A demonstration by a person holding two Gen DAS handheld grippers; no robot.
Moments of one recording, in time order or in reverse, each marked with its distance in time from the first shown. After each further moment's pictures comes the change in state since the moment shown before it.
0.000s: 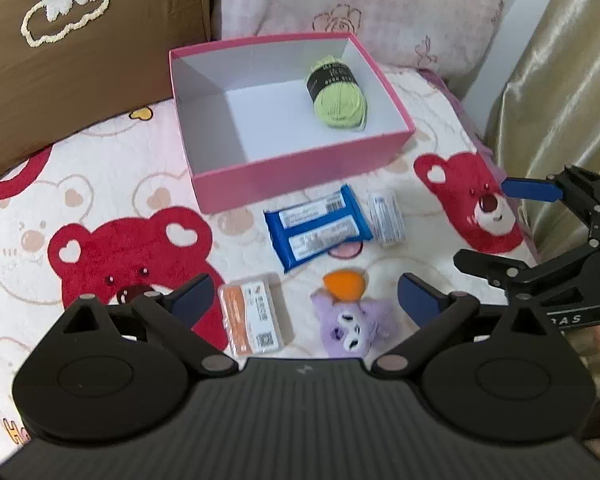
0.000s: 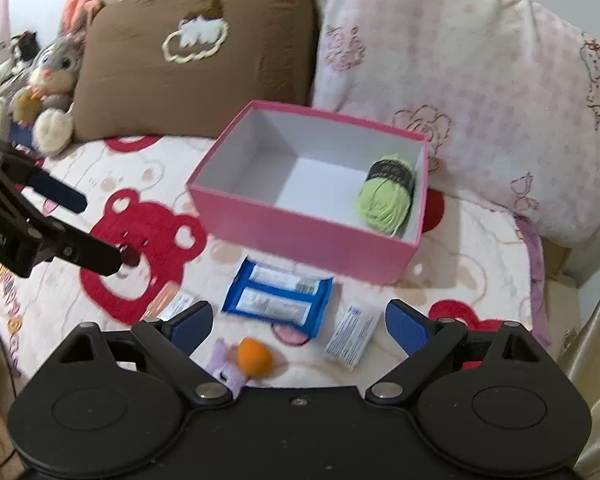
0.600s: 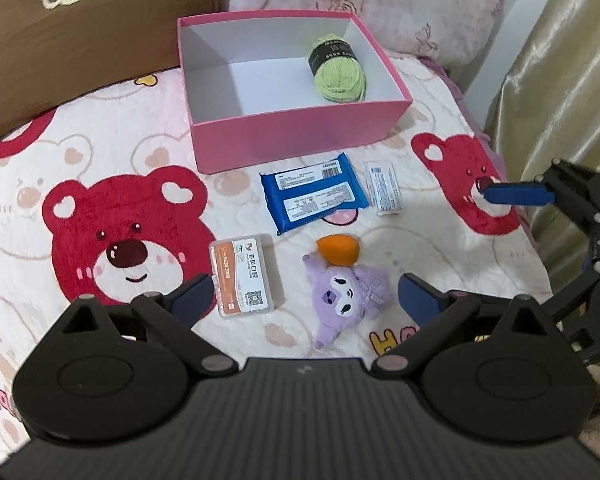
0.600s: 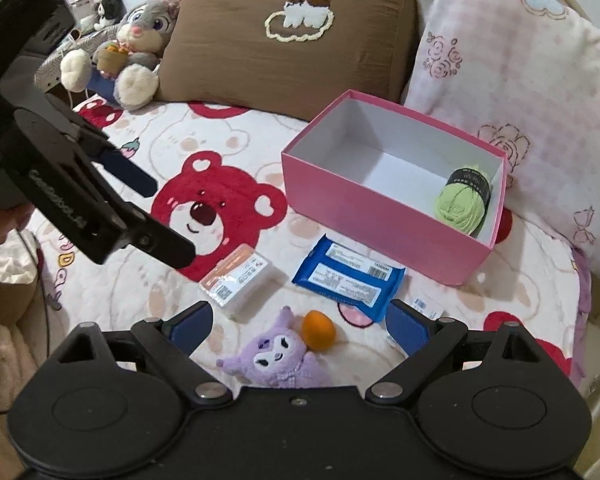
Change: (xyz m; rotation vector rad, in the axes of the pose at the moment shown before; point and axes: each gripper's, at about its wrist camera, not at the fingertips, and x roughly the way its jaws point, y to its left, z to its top) left arm 0.000 0.000 -0.047 -0.058 -0.015 -0.013; right arm -0.009 0.037 -0.030 -0.176 -0.008 0.141
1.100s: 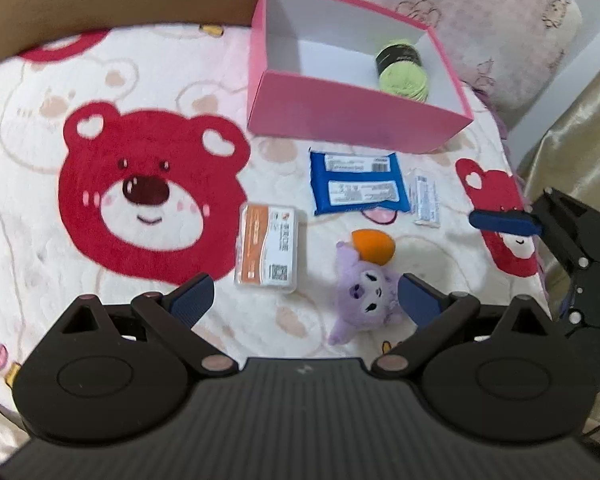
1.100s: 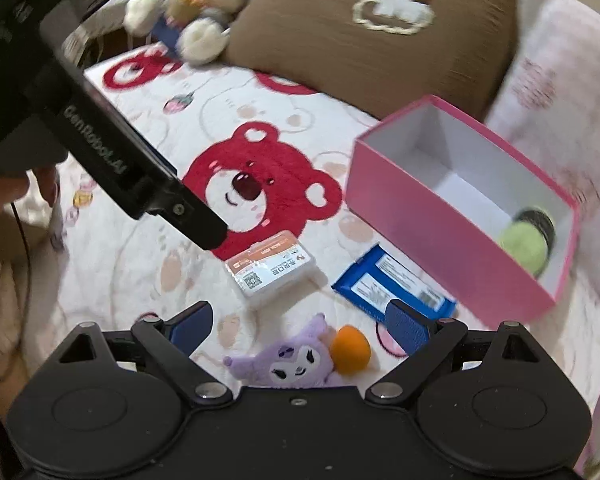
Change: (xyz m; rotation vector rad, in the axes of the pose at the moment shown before) left arm 0.032 0.043 -0.042 -0.250 -0.030 0.000; right arm 0.055 0.037 -0.007 -0.275 0.019 0.084
